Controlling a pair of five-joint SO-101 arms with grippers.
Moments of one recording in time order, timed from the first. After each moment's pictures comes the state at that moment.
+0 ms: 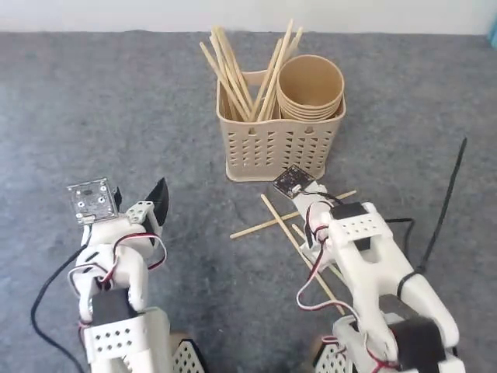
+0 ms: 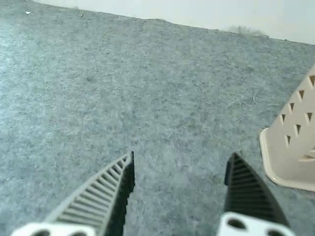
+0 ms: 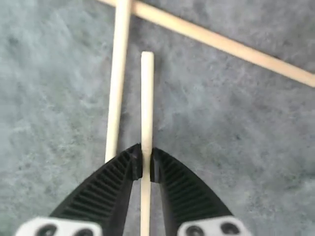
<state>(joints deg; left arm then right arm) -18.1 -90.3 88.7 44.8 7.6 -17.0 -20.0 57.8 54.9 27.9</state>
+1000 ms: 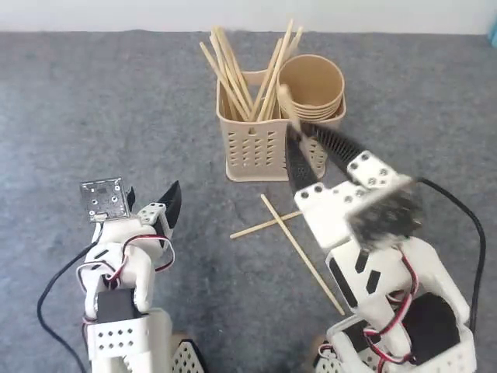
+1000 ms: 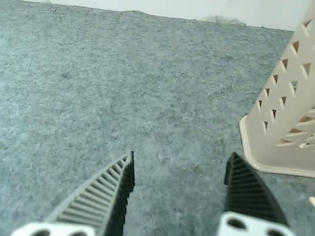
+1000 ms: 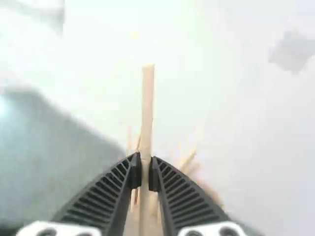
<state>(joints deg) -14.2 -90.3 89.5 44.7 7.6 -29.5 -69.5 31.9 46.2 13.8</state>
